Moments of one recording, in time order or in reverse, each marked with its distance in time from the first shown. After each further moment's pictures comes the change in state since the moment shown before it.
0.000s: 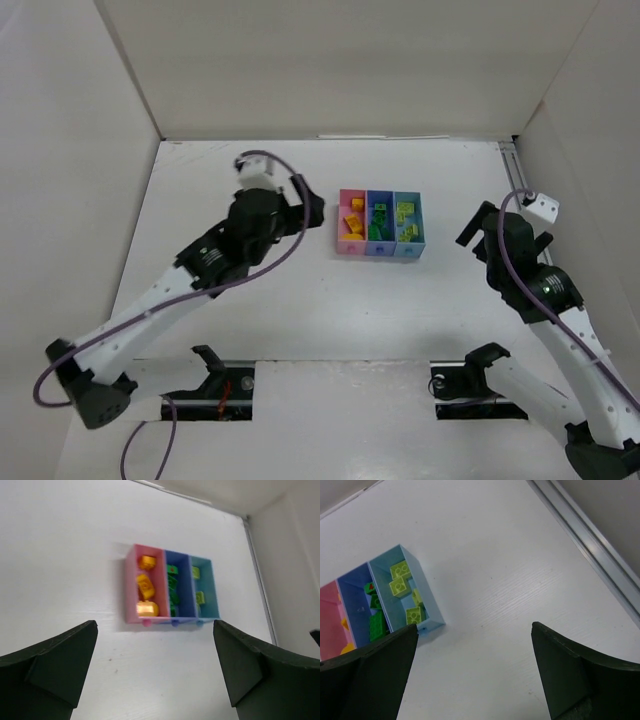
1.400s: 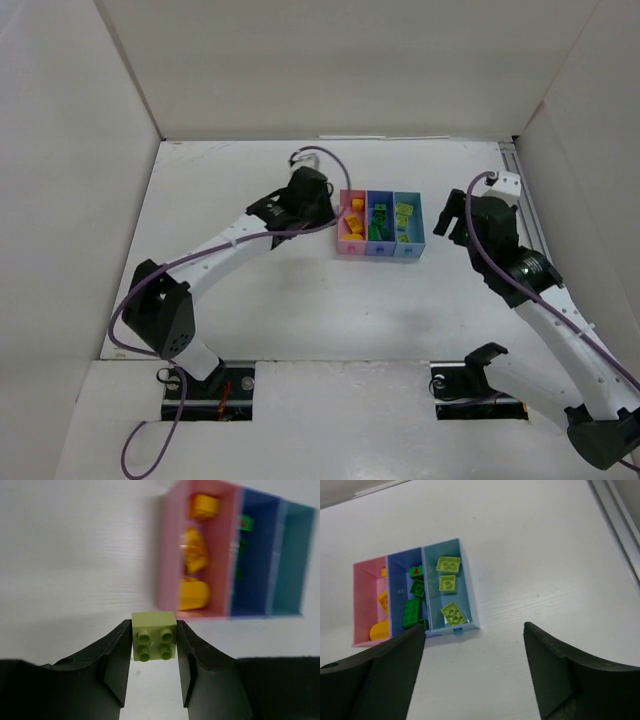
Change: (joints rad) left arm 0.243 0.320 -0.070 -0.006 0.202 -0.092; right arm 0.072 0.143 0.001 0.289 -0.193 -0.223
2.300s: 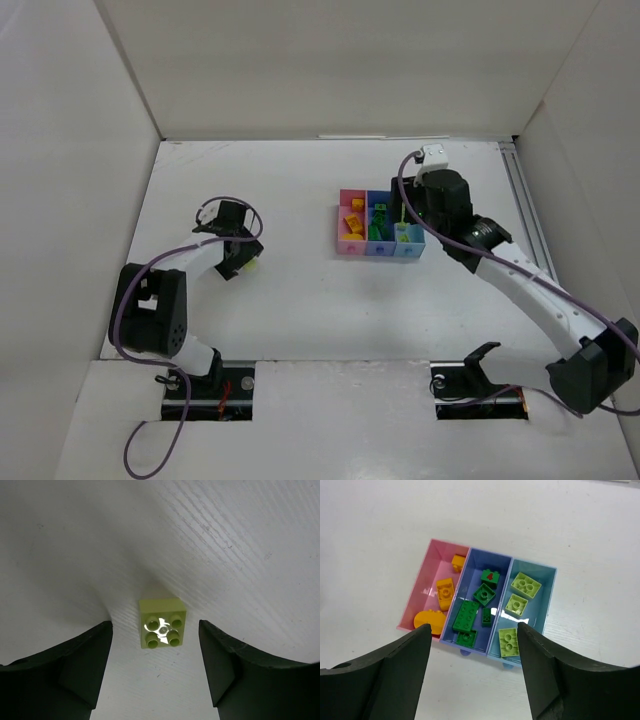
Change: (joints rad) left arm 0.412 -0.034 -0.362 -0.025 0.006 -0.167; right arm 0.072 0.317 0.091 0.244 -0.254 -0.227
